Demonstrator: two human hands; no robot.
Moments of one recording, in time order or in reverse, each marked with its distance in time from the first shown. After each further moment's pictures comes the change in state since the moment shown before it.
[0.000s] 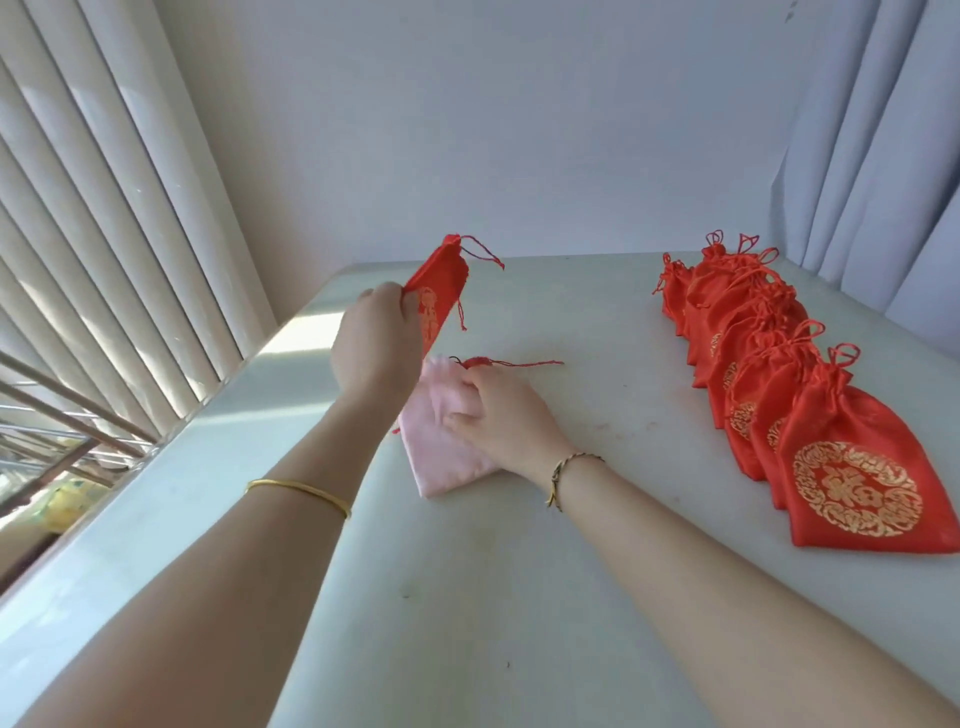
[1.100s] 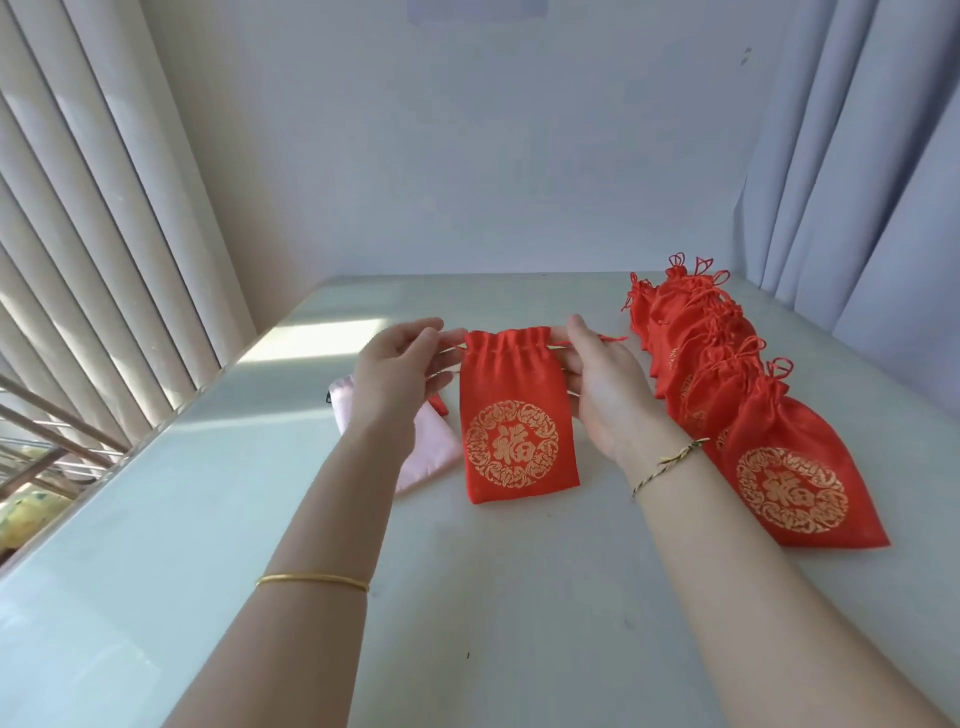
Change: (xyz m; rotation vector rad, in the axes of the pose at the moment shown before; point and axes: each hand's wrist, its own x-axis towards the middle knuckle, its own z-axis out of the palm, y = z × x) left_hand -0.050 0.035 -0.012 -1.164 -0.321 -0.411; right_hand -0.030 0.023 -0.091 1.056 0.257 0.403
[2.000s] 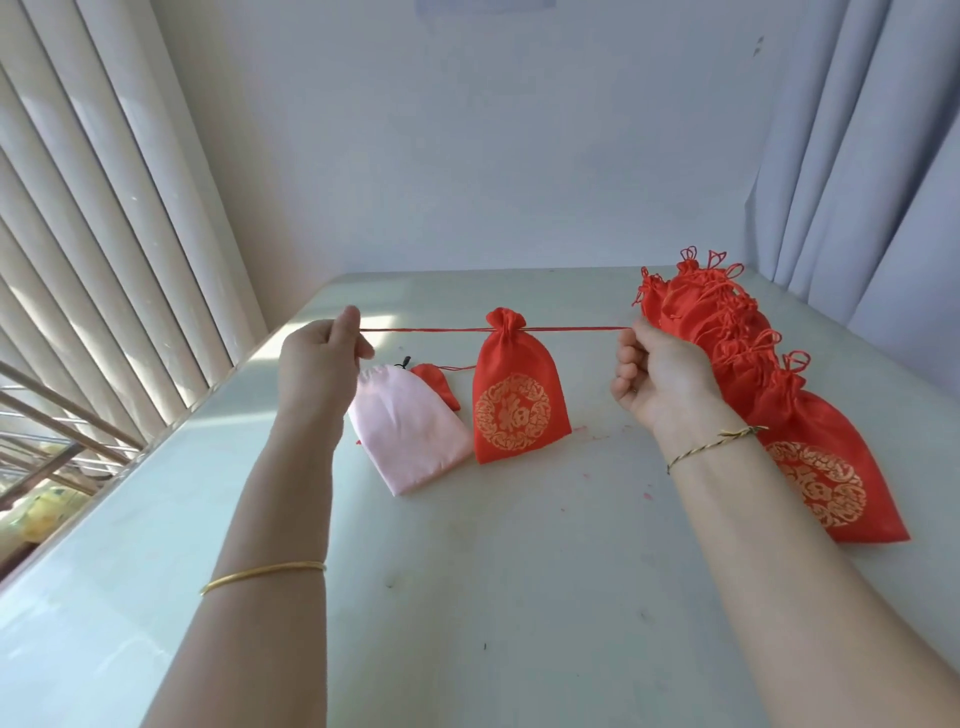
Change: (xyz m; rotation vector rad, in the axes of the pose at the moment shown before) left_hand 0.012 0.019 -0.054 0.541 0.314 0.147; right_hand 0.009 -0.012 -0.027 0.290 0.297 0.184
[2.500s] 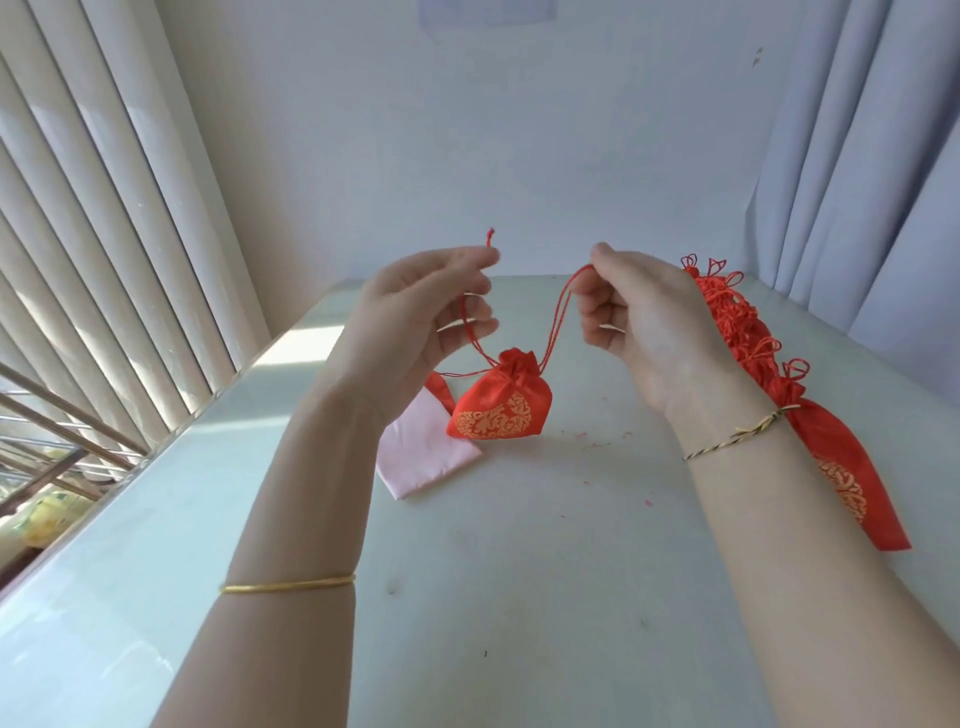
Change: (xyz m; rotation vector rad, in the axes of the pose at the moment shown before) left_hand -0.038 0.071 0.014 -0.605 -0.635 0.078; right_hand -0.055 -0.037 0.033 -0.294 -0.328 -0.425
